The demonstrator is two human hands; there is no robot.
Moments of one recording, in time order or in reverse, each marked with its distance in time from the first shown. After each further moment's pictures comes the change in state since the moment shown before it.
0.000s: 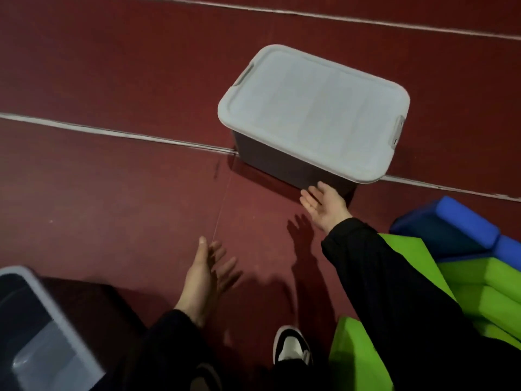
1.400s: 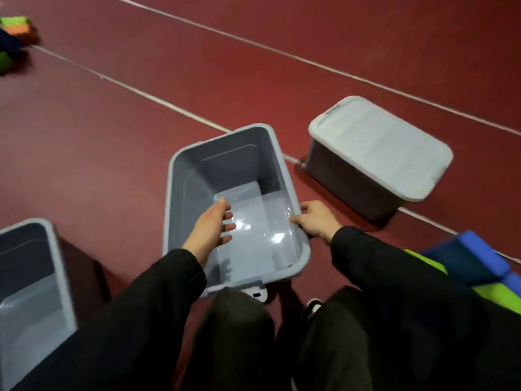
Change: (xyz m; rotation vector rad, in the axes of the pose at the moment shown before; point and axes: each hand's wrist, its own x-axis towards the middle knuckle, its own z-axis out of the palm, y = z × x) left_hand -0.193 0.045 -0.179 0.304 0.119 0.313; right_hand -0.239 0.159 0.039 -1.695 -0.328 -0.500
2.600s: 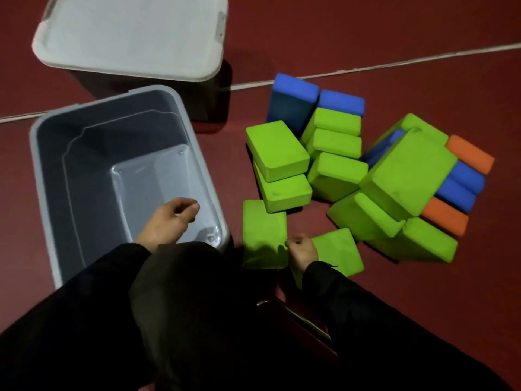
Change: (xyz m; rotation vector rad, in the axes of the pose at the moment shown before) left_hand -0.013 -0.108 0.289 0.903 -0.613 0.098; right_hand -0.207 0.409 0.050 0.733 0.340 0.863
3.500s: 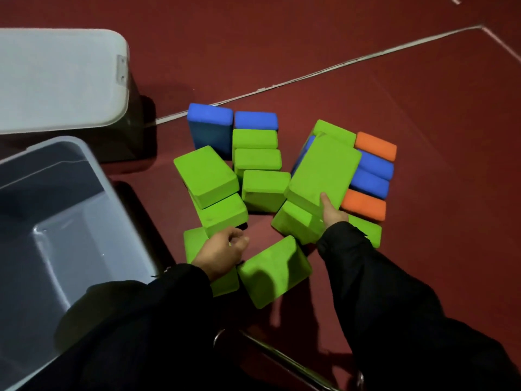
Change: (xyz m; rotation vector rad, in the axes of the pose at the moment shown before) left_hand -0.010 0.114 0.209 0.227 -0.276 0.201; right_hand 0.038 0.001 -0.242 0.562 0.549 0.264
